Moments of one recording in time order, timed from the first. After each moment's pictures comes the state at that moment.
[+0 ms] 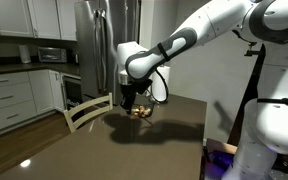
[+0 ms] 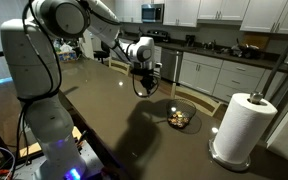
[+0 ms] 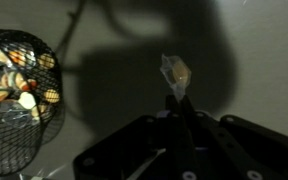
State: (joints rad) arm 0.06 0.09 0.03 -2.11 -0.14 2.18 0.08
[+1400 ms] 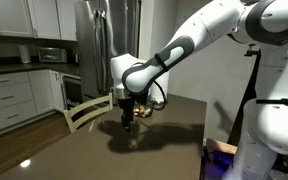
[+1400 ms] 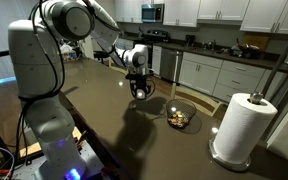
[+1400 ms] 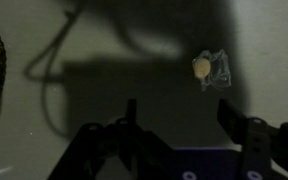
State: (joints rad) arm 0.09 0.14 0.08 -2.14 -0.14 2.16 -0.09
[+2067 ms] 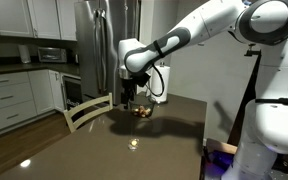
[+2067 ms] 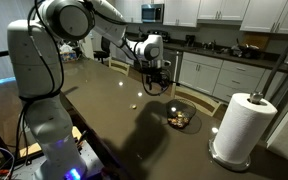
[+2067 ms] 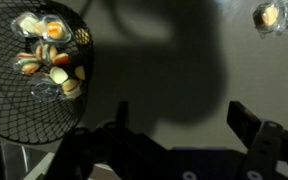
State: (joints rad) arm 0.02 0.13 -0.02 -2.01 -0.14 2.15 -0.08
